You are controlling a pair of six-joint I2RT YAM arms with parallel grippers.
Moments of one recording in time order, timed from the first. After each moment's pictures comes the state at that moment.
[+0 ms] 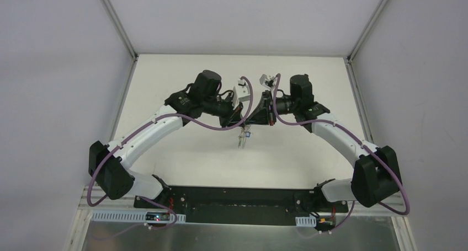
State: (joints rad) left arm -0.71 1.38 1.27 -0.55 0.65 0.23; right arm 0.47 1.36 0.95 0.04 -1.19 0.15
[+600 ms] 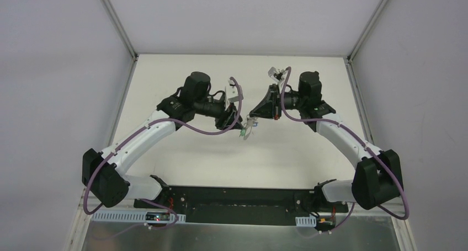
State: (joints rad) left arm -0.64 1.30 1.16 -0.41 0.79 0.23; right arm 0.40 1.34 0.95 0.13 -1.20 0.26
